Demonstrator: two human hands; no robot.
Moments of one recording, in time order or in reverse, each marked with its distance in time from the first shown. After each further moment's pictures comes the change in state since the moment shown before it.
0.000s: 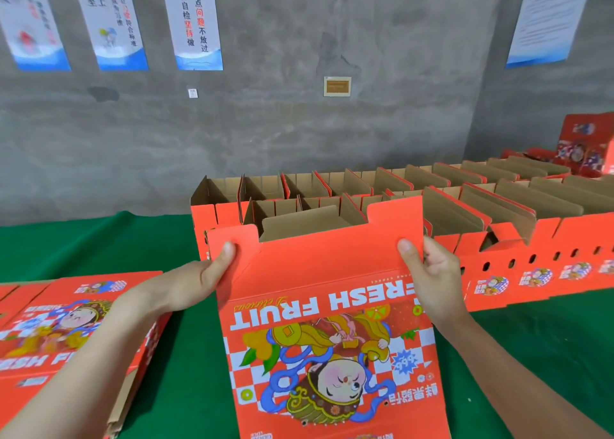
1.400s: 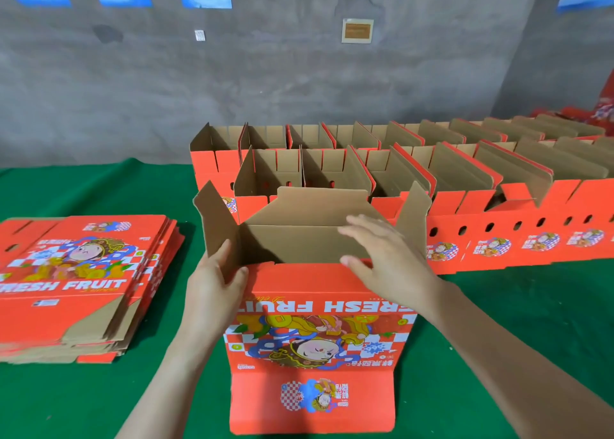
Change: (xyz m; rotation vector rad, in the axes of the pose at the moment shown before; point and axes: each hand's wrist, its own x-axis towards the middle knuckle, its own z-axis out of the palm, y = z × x) left_hand -0.031 -0.002 0.131 -0.107 0.695 -0.029; right_hand -0.026 -0.001 0.005 -0.812 -0.664 -0.225
